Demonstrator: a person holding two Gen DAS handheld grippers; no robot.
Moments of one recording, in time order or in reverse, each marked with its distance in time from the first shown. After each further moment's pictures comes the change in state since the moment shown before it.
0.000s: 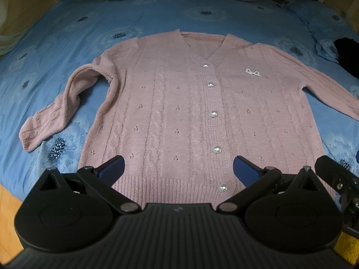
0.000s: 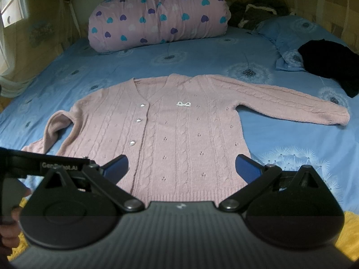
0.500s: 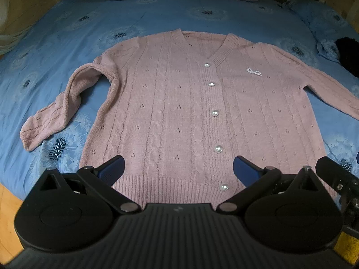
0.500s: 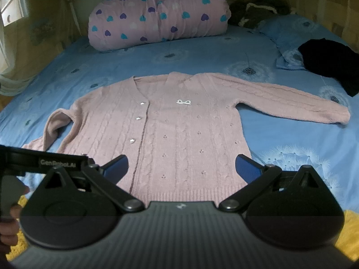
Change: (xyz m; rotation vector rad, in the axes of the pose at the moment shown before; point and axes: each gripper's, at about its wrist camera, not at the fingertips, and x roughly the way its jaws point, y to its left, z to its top) left arm 0.000 0.001 0.000 0.000 0.002 0.003; right arm 0.001 0.002 -0.004 0.000 0.006 -0.002
